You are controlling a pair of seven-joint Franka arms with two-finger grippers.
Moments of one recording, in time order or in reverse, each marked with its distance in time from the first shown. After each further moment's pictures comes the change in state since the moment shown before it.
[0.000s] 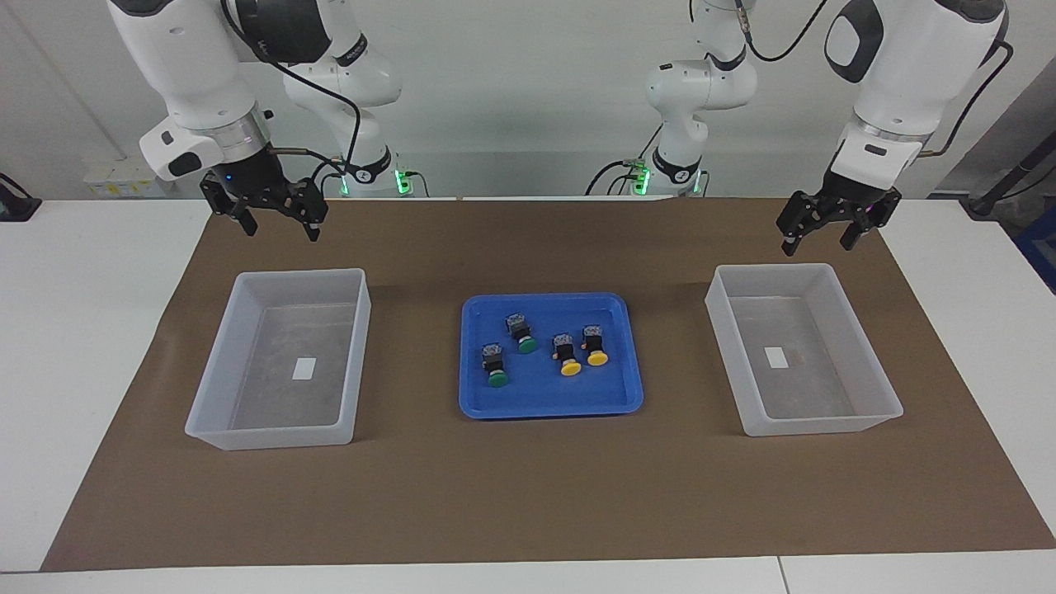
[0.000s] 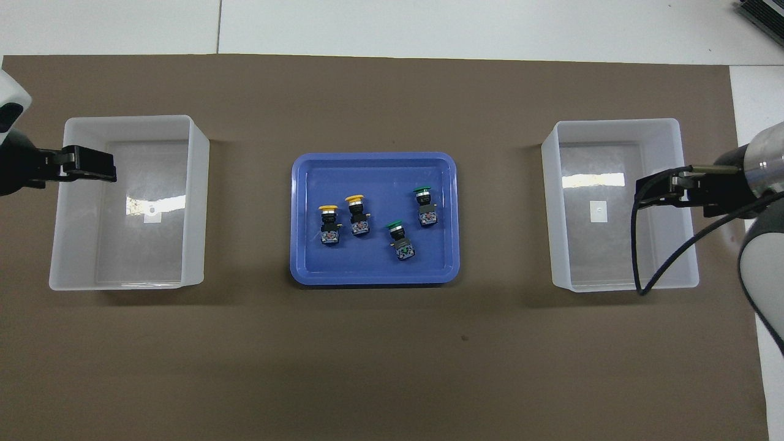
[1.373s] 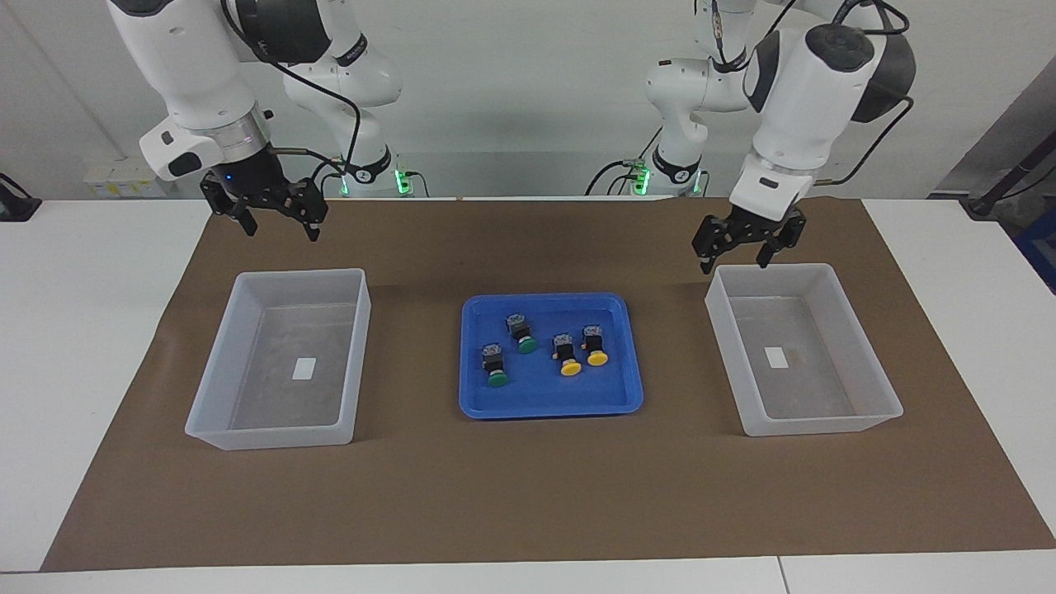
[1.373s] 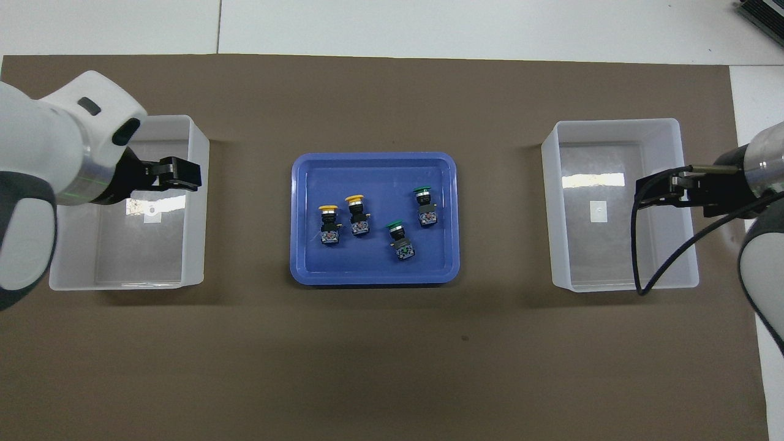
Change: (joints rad) left arm -0.215 0.069 -0.016 -0.085 0.000 0.120 -0.276; right arm 0.000 0.000 0.000 0.000 0.000 0.000 0.000
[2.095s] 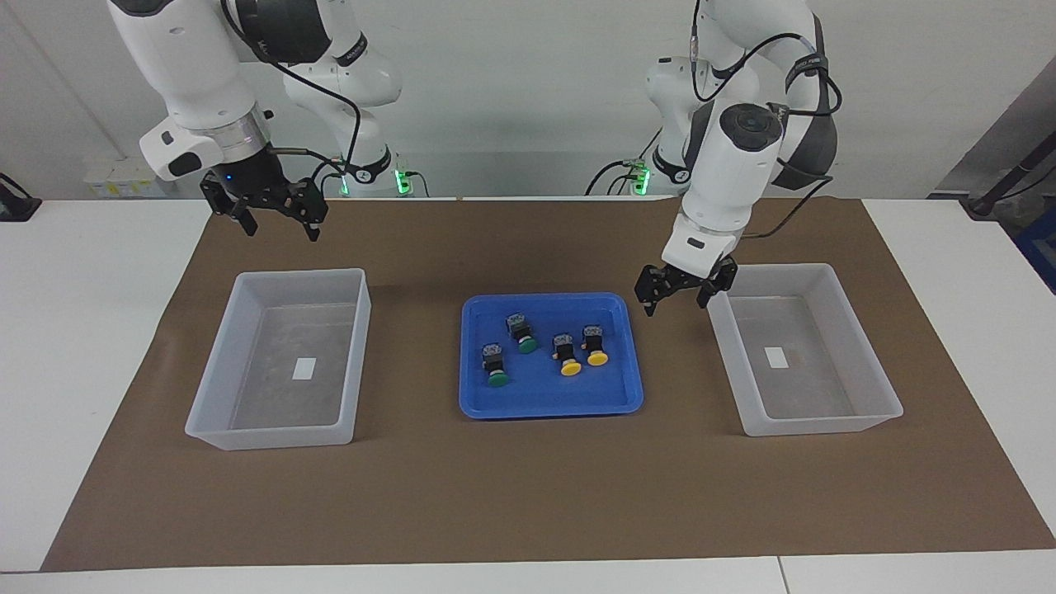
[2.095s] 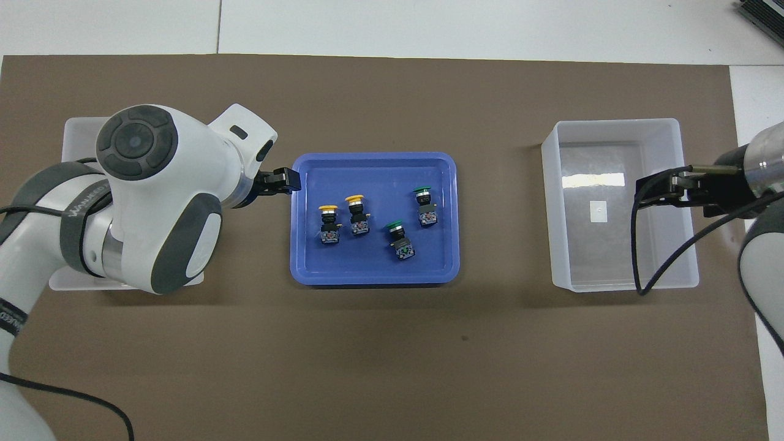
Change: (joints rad) left arm -0.099 0.104 0.000 -0.088 0.000 0.214 -0.090; right arm 0.000 0.000 0.000 0.000 0.000 0.000 0.000
